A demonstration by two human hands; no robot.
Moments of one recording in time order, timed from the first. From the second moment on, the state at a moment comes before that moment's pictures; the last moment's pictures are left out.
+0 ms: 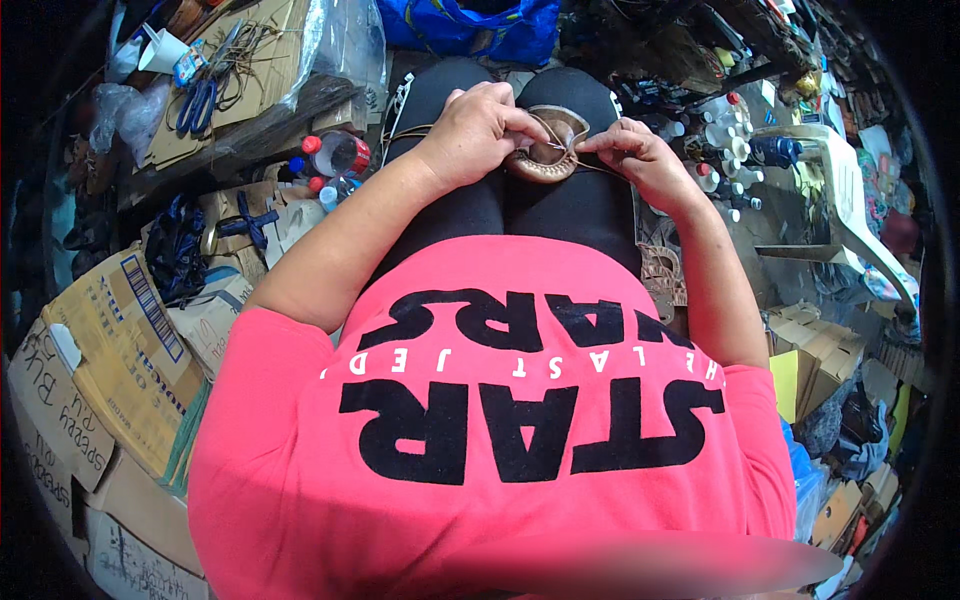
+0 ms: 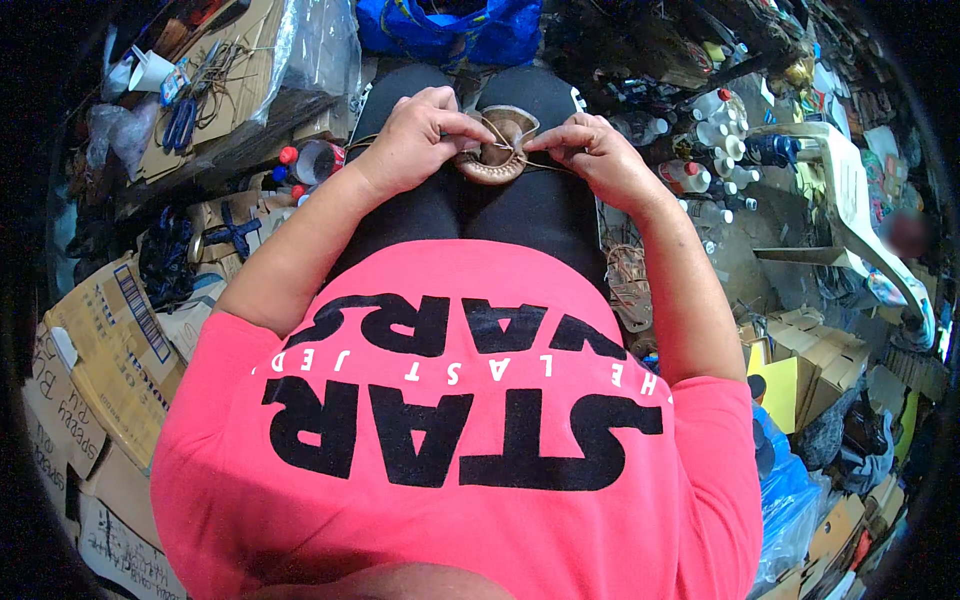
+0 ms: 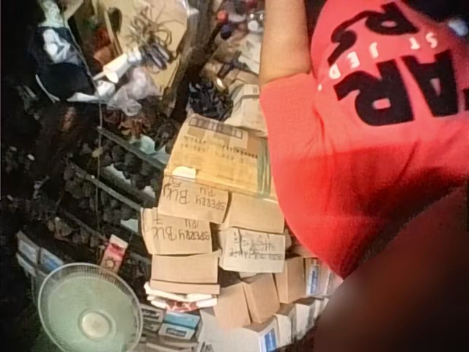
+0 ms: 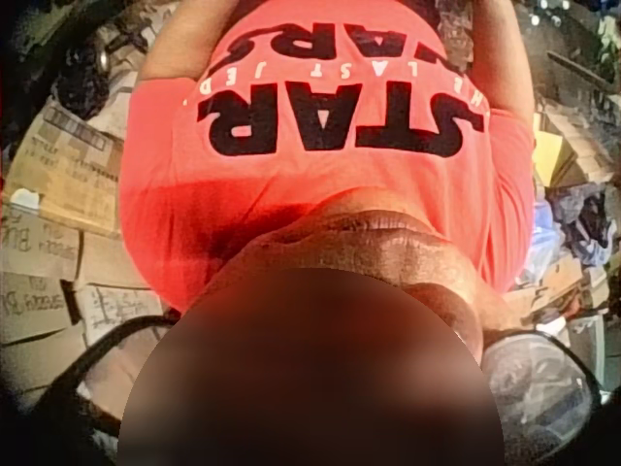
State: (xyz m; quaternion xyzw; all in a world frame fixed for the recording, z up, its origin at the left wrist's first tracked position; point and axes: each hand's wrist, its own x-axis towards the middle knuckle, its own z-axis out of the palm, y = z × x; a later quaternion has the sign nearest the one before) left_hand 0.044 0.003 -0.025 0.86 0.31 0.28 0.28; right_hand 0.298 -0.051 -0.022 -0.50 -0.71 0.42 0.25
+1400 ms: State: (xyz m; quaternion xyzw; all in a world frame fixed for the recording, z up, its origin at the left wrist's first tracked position) left_hand 0.058 0.014 -0.003 0.89 0.33 0.08 0.30; right_hand 0.299 -0.059 -0.020 -0.53 -0.64 0.44 0.33
